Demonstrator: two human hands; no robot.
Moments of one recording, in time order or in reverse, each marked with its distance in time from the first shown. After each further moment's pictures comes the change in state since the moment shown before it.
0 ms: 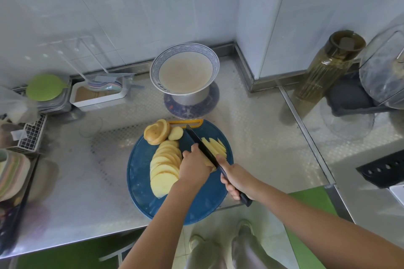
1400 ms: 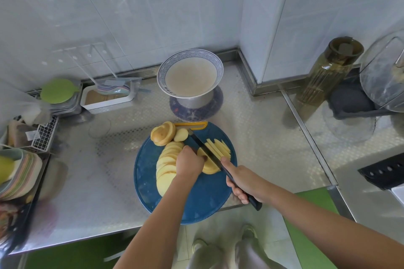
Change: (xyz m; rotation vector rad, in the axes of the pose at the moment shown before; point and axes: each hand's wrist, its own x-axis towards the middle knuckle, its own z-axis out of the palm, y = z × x) left_hand 0.010 -0.008 -0.017 -0.171 0.101 -0.180; right_hand -0.037 -0.012 -0.002 -0.052 -0.046 -0.038
